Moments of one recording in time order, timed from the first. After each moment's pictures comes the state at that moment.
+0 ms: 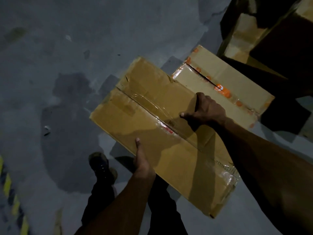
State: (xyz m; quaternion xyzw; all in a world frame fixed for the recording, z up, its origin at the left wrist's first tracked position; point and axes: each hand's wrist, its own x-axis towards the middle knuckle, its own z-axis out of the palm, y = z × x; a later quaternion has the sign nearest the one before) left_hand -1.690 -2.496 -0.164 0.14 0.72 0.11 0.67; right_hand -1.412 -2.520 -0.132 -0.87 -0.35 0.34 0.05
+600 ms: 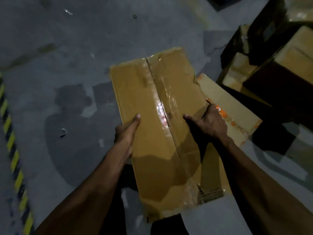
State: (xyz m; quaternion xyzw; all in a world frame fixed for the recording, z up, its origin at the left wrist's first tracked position) left_hand -1.703 -2.373 0.016 0.35 0.72 0.14 0.59; right_hand -1.474 -2.505 0.024 -0.91 -0.22 0.30 0.16
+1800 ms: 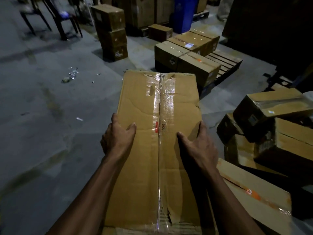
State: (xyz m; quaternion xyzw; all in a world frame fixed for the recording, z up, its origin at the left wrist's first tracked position) left_hand -1.671 -1.879 0.267 0.80 0.51 0.19 0.27; right_hand -1.545 -2.072 0.242 -0.94 -0.12 0.06 0.32
